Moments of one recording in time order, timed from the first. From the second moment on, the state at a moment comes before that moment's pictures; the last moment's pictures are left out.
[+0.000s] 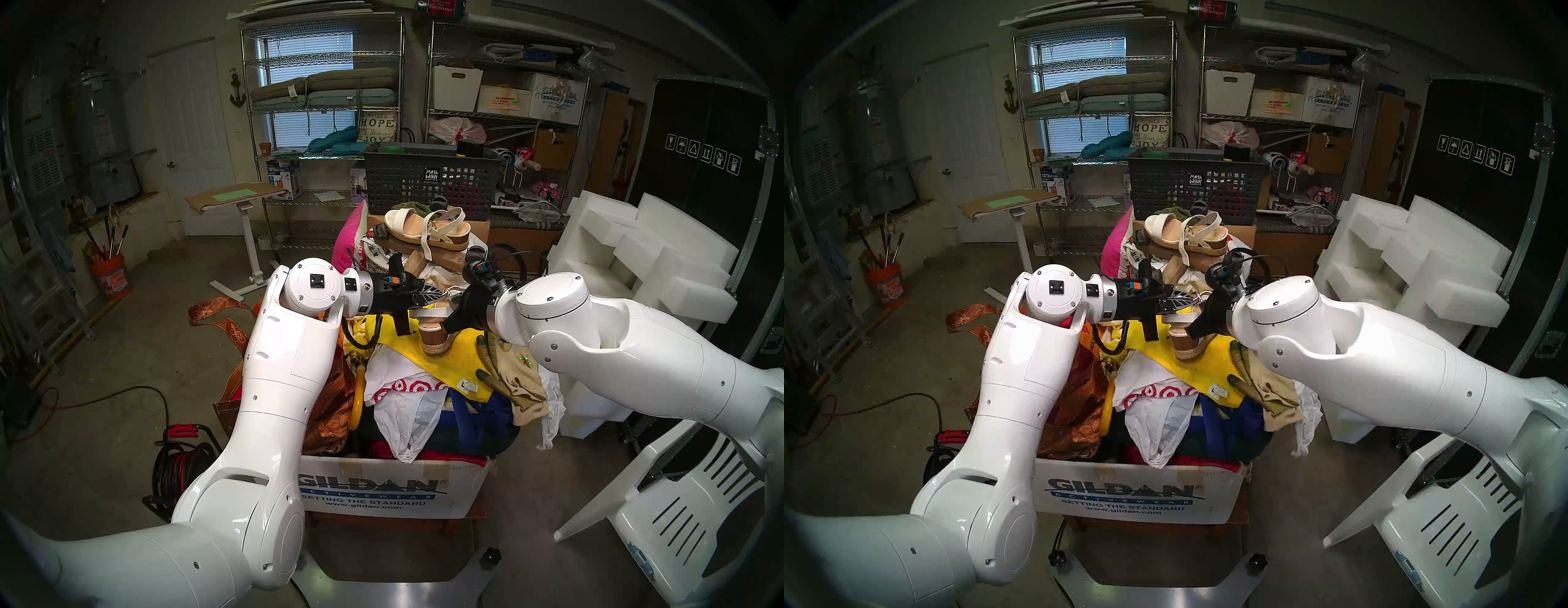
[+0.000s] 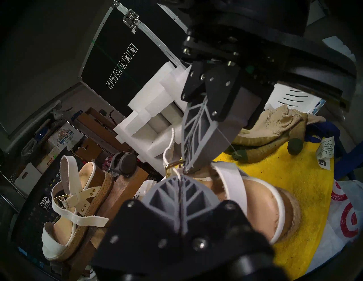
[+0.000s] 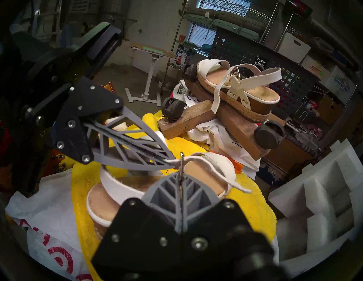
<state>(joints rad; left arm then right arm) 0.98 -1.65 -1.52 -1.37 0.59 -0.25 -1.22 -0.54 -0.61 0.36 -1.98 1.16 0.61 -0.51</state>
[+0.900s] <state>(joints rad) 0.99 -1.65 -1.50 -1.40 0.60 -0.24 -1.22 -0.50 -0.59 0.31 -2.02 1.02 0.71 -0.46</state>
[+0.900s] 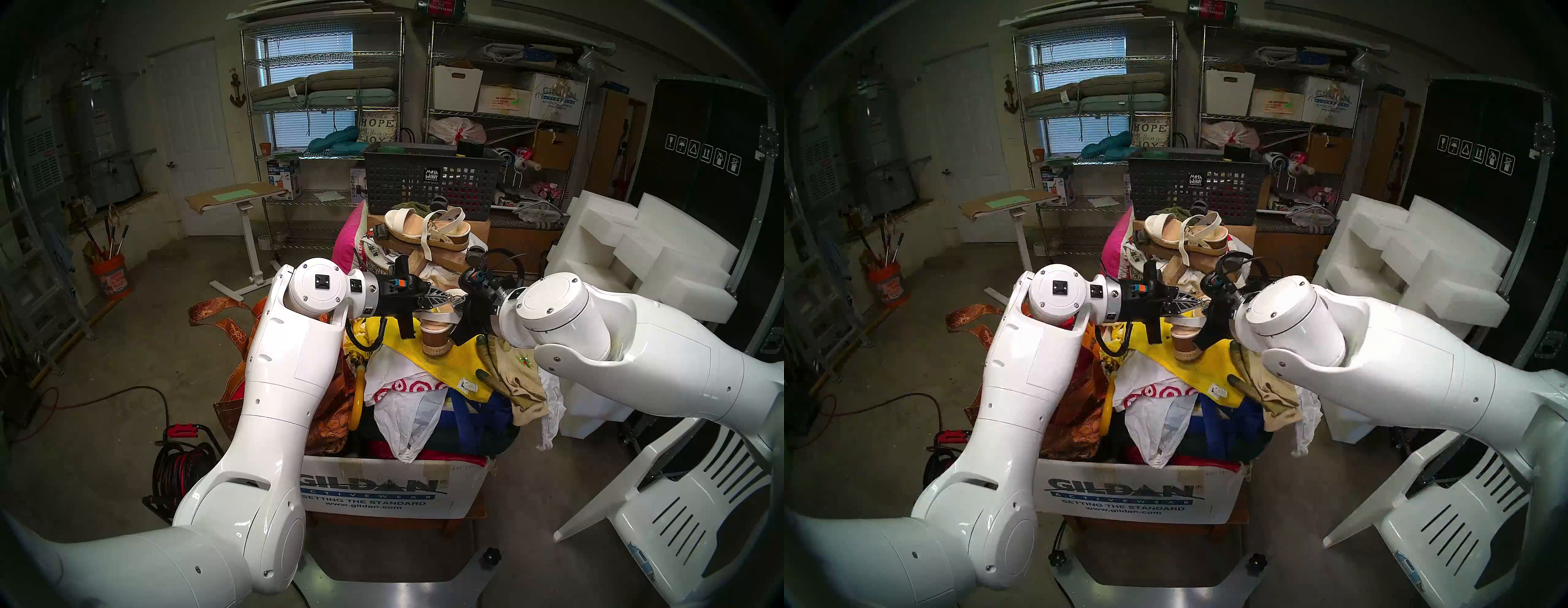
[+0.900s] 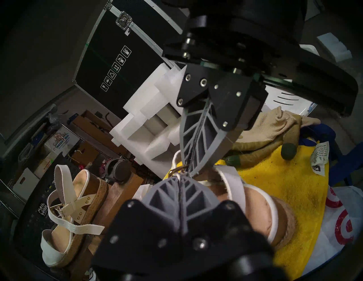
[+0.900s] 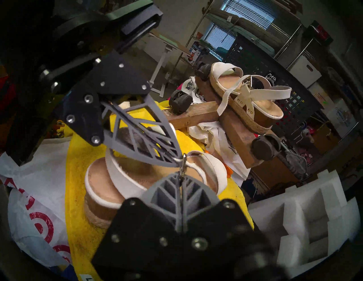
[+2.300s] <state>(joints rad) 1.00 -1.66 -1.50 -1.41 0.60 -0.23 -1.22 -0.53 -0.57 0.35 -2.03 1.05 0.67 -0.43</state>
